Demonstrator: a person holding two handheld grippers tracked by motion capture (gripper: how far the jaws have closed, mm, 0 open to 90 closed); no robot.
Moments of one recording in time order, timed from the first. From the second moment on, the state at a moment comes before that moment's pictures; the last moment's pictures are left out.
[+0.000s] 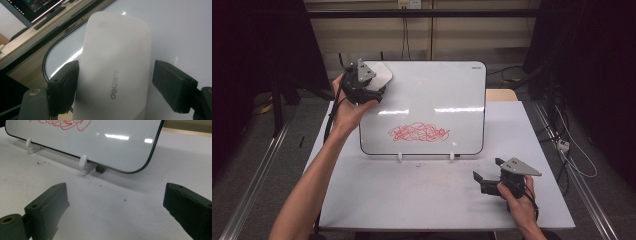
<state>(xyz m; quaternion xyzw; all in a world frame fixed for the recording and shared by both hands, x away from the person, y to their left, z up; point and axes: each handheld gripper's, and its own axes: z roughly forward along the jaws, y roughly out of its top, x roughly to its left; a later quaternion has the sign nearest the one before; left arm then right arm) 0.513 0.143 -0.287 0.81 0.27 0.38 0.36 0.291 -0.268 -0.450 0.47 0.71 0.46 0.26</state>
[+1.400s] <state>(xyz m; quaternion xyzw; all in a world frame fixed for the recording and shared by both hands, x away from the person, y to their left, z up) 0.515 0.144 -0.287 0.81 0.29 0.36 0.35 0.291 -0.268 -0.450 0.47 0.71 0.45 0.26</state>
